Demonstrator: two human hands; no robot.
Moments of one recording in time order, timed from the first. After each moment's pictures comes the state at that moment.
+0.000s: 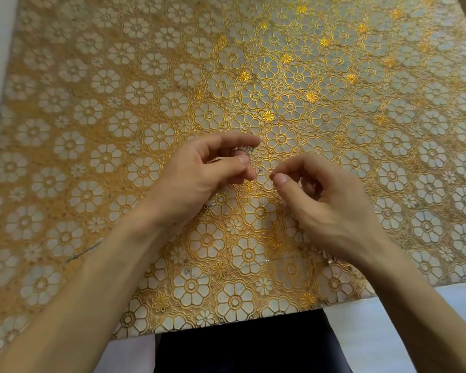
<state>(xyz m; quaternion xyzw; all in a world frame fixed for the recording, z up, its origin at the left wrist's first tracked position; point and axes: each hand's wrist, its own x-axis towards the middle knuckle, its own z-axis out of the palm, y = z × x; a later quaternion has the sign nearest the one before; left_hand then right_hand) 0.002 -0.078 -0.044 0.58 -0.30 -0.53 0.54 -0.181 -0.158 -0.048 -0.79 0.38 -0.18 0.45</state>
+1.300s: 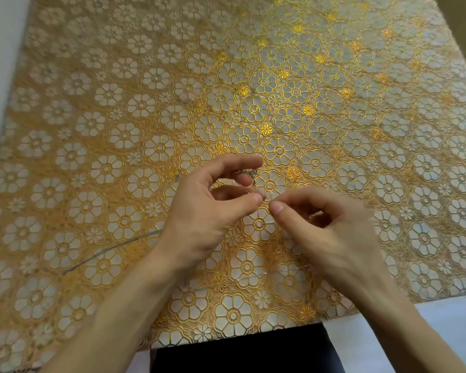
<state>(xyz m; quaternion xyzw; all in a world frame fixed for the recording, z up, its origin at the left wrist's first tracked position) -0.027 -0.065 -0.041 0.60 -0.28 -0.47 0.58 -0.191 -0.136 -0.043 -0.72 0.42 -0.23 0.50</state>
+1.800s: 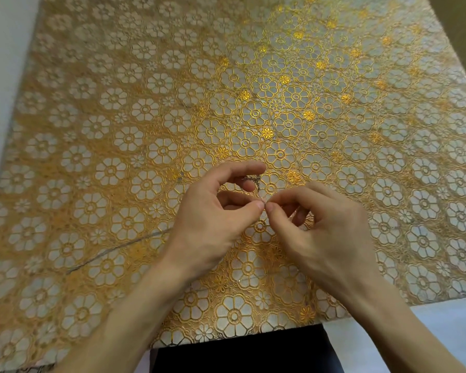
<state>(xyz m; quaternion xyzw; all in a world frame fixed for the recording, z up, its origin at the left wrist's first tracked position) -0.034 -0.061 -0.040 0.65 -0.31 -0.44 0.55 -0.182 -0.135 -0.048 -0.83 0.40 -0.25 0.31</state>
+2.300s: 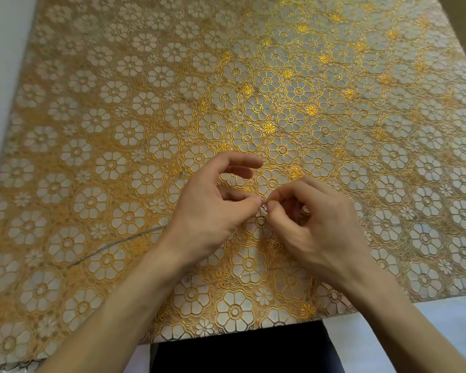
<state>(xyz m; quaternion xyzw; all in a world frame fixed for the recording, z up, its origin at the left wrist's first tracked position) -0.028 -0.064 -0.038 0.68 -0.32 -0.42 0.51 -0.179 -0.141 -0.056 -0.84 0.37 -0.21 0.34</state>
